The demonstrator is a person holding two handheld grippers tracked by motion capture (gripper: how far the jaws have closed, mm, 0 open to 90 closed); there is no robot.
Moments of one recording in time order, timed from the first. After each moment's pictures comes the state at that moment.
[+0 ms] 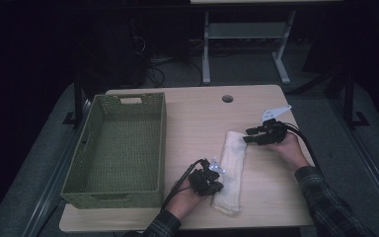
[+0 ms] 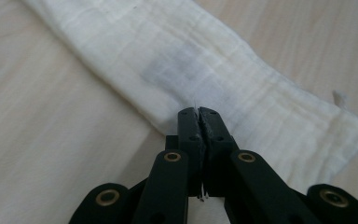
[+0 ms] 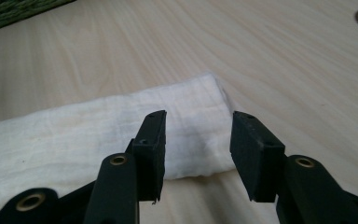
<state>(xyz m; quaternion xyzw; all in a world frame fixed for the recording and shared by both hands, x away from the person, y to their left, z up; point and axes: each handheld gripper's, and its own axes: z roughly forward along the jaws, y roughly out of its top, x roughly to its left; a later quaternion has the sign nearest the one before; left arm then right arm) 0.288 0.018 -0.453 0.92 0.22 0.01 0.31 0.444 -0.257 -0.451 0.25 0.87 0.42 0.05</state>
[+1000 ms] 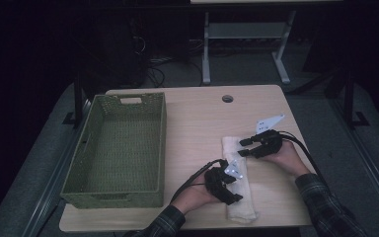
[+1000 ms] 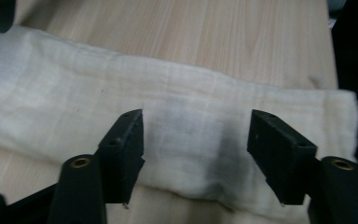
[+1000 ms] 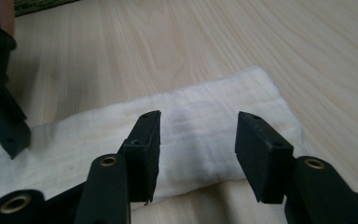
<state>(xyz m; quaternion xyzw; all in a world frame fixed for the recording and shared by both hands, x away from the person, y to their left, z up) 0.294 -0.023 -0.453 0.94 0.09 0.00 0.33 0.414 -0.237 -0.453 0.18 0.89 0.42 0.02</state>
